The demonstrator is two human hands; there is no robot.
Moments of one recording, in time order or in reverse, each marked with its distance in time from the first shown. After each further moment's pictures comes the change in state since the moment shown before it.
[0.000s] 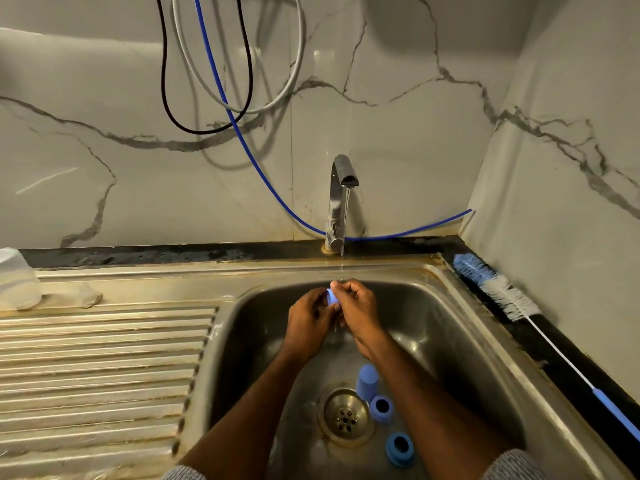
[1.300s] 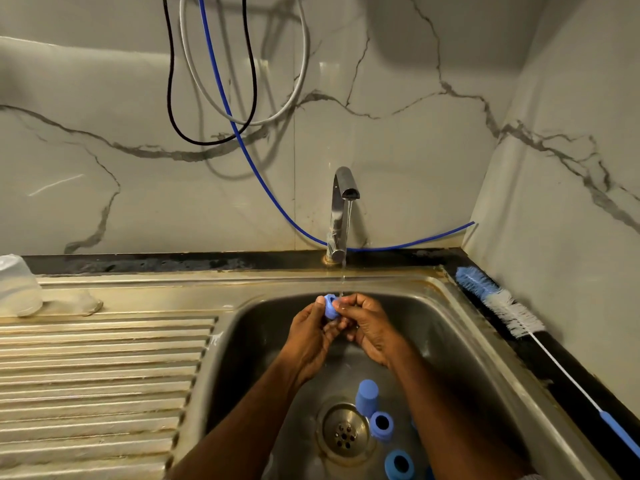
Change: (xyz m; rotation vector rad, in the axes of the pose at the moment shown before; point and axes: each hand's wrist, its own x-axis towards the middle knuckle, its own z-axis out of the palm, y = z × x) left_hand 0.000 0.030 0.007 -1.120 0.009 -0.516; right_hand 0.002 -0.009 -0.025 0.241 -0.259 0.117
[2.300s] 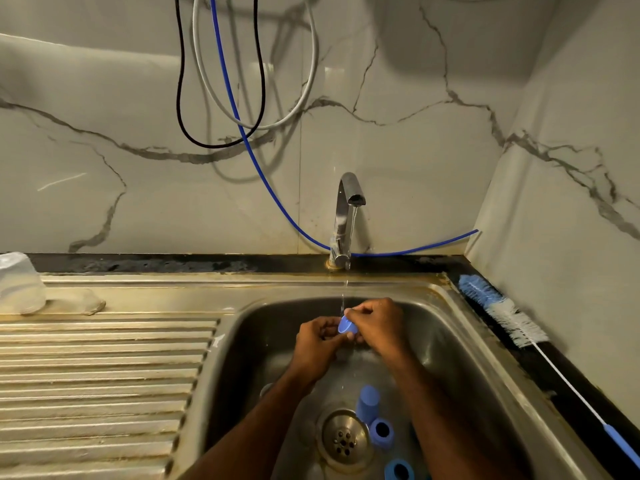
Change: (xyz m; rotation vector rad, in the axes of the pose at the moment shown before) left_hand -0.007 -0.011 -0.013 0.813 -0.048 0.199; right_hand 0.007 -0.004 -0.005 -0.763 0.402 -0.167
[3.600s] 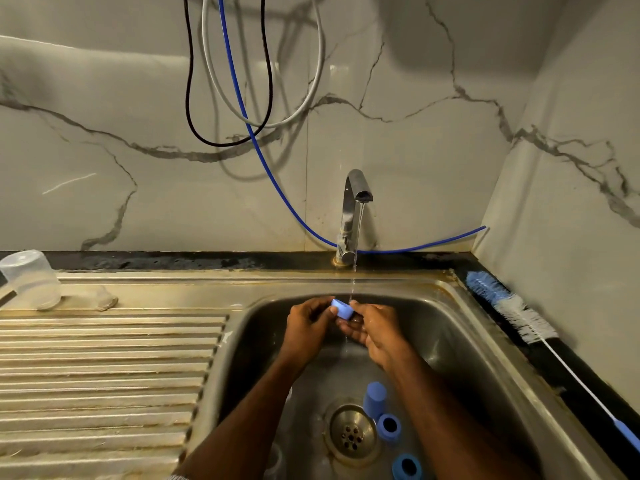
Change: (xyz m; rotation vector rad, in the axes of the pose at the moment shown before) left_hand 0.012 0.002 -0.029 0.126 0.098 0.267; right_hand -0.014 -0.019 0.013 0.836 -0.172 0.464
